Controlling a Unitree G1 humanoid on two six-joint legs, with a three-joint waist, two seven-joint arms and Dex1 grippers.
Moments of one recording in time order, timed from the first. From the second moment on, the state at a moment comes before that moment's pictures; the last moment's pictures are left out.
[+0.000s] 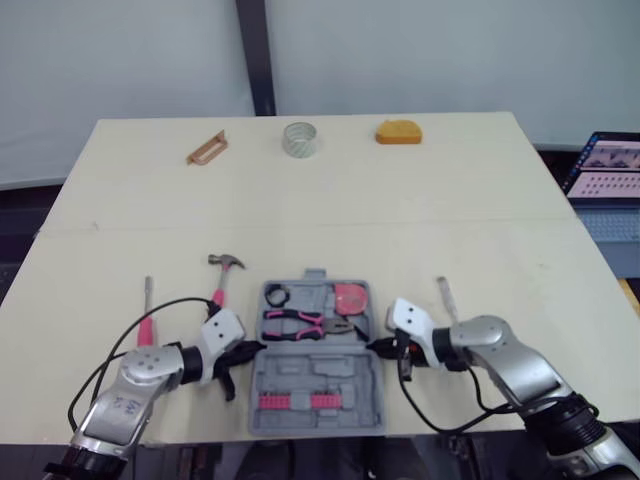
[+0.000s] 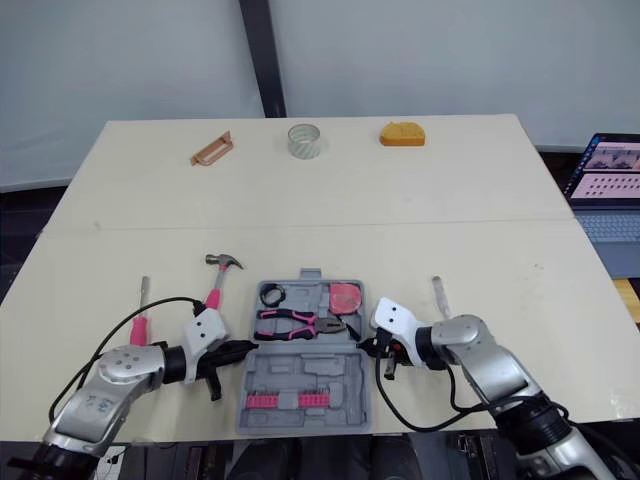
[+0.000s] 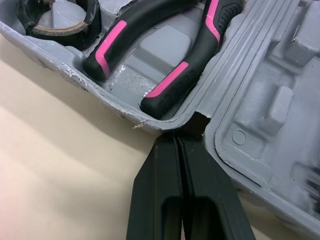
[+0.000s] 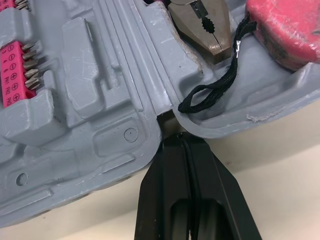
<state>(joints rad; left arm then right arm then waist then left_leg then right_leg) 0.02 0.63 -0.08 -0.18 -0.15 0.37 -0.78 -0.26 -0.64 0.33 -0.12 0.16 0.53 1.00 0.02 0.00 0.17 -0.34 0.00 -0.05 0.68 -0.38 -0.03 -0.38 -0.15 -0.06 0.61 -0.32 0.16</state>
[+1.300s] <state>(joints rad) -0.03 0.57 -0.06 -0.10 -0.11 0.31 -0.74 -0.33 -0.57 0.30 -0.03 0.08 0.48 0.98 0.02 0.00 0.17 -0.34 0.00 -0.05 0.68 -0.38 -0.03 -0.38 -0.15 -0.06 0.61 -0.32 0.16</state>
